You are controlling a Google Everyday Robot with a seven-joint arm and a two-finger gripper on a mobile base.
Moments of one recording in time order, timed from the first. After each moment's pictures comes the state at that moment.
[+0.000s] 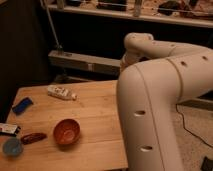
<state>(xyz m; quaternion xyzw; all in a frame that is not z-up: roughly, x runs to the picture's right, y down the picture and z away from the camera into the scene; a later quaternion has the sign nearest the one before) 0.033 -0.104 0.871 -0.23 0.14 0.71 0.65</state>
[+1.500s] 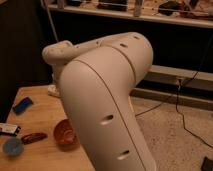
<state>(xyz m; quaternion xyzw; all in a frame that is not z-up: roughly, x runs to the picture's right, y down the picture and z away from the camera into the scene) -0.217 0.022 0.760 -0.35 0.07 0.36 0.86</state>
